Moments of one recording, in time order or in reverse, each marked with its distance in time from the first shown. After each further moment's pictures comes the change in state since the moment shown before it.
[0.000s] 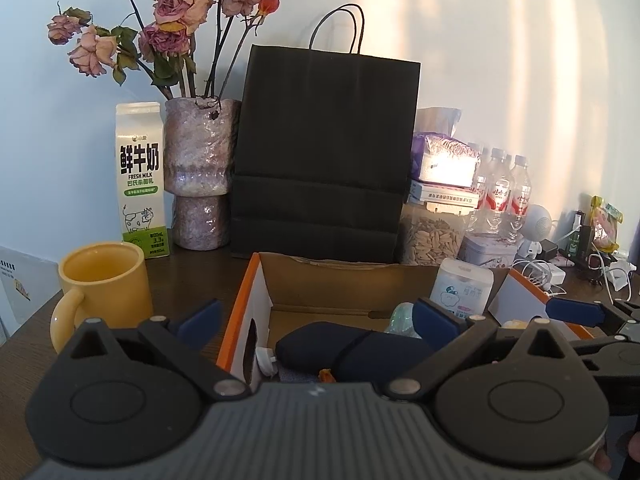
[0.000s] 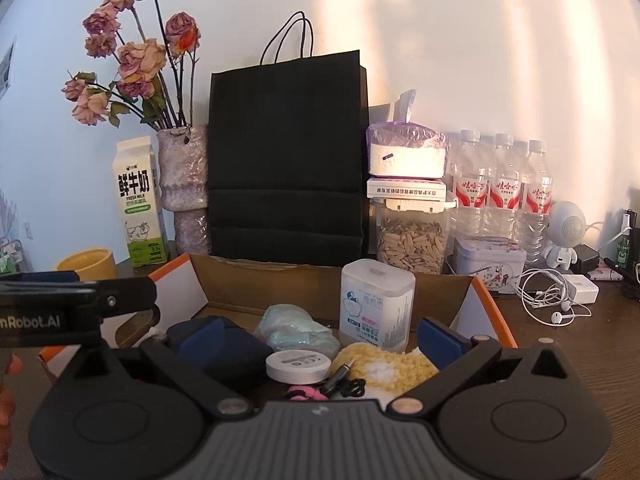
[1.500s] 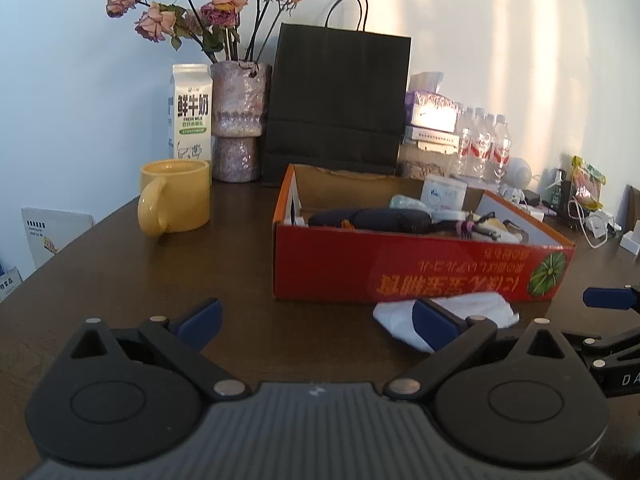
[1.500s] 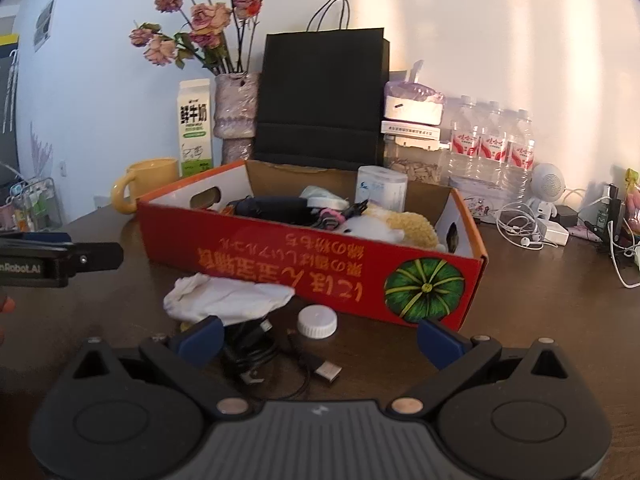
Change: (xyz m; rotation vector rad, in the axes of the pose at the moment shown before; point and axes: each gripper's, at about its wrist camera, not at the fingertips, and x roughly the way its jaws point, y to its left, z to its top) left arm -0.119 0.020 -0.090 -0.001 0.070 0.022; right arm -0.130 0.006 -0.087 -0.100 0.119 0.053
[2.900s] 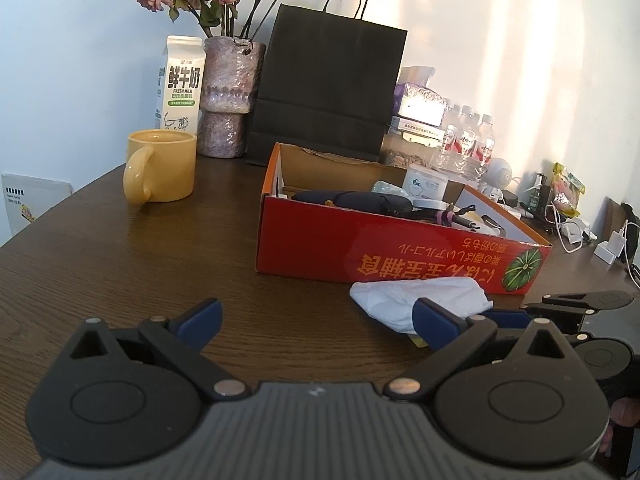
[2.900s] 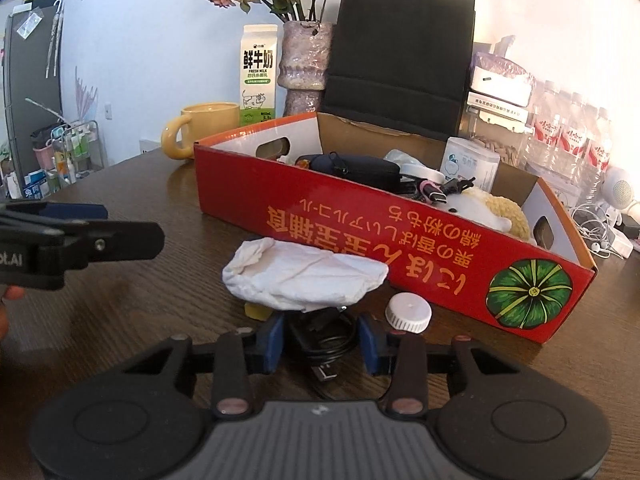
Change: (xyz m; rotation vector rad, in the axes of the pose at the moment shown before) left arm -0.003 0.008 -0.007 -0.071 0.043 -0.083; right arm 0.037 0.040 0.006 -0.119 0.132 0.129
